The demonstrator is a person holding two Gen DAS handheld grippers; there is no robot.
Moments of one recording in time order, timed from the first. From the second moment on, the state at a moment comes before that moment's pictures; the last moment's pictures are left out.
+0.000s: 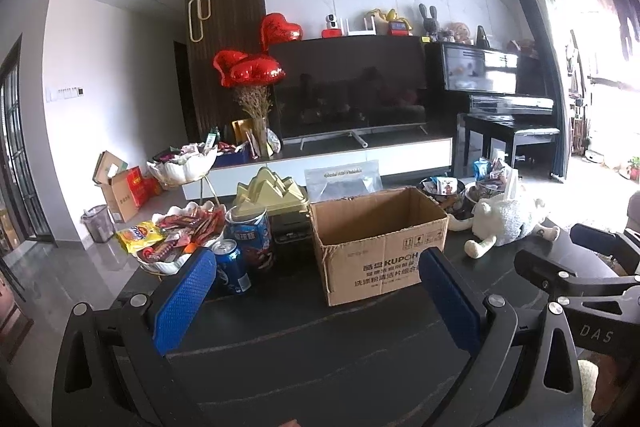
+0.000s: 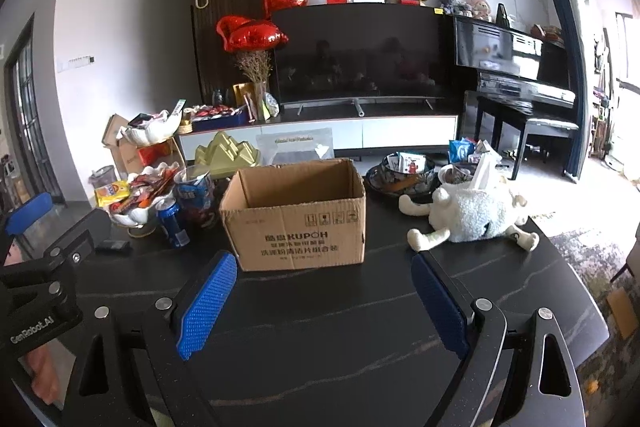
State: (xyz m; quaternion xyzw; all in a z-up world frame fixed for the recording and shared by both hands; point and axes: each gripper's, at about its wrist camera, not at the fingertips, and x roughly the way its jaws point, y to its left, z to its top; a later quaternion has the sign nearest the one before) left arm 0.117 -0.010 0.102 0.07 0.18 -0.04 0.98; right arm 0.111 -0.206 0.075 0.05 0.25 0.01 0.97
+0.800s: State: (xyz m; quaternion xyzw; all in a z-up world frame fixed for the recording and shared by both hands) left arm 0.106 -0.011 0.100 0.06 0.18 -0.05 0.98; right arm 0.094 -0.206 0.072 0.04 0.25 0.01 0.97
